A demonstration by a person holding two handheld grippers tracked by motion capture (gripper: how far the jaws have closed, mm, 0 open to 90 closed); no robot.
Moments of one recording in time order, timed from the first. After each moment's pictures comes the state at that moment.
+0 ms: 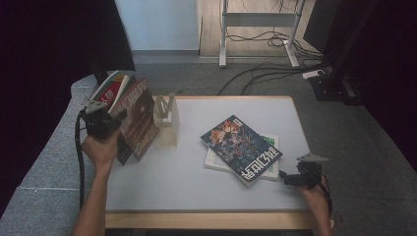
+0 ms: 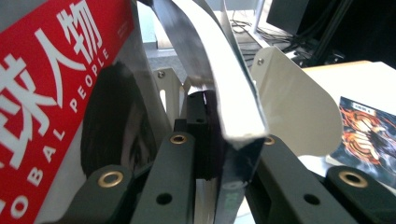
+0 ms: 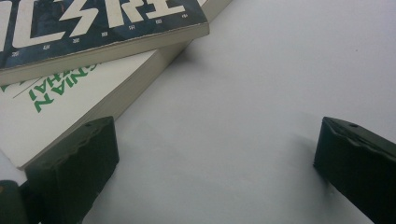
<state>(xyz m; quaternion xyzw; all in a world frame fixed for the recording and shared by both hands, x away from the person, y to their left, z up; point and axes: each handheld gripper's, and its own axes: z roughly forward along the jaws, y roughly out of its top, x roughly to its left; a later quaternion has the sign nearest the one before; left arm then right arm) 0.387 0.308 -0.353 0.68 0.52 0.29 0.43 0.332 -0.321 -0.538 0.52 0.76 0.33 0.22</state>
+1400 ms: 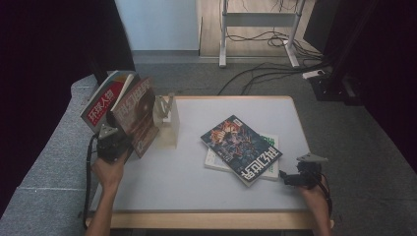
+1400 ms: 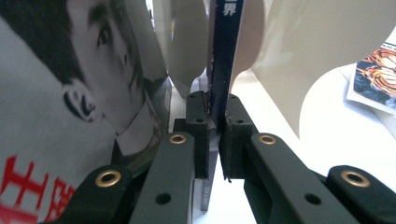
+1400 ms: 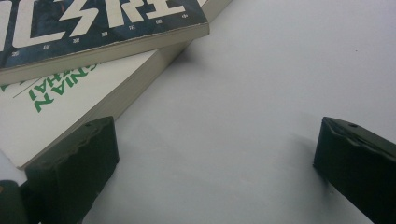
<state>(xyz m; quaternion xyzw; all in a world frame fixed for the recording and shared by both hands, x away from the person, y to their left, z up) 0.369 0.310 -0.437 0.70 0.52 0.26 0.40 0.332 -0.321 -0.538 0.52 0.76 0.33 0.22</state>
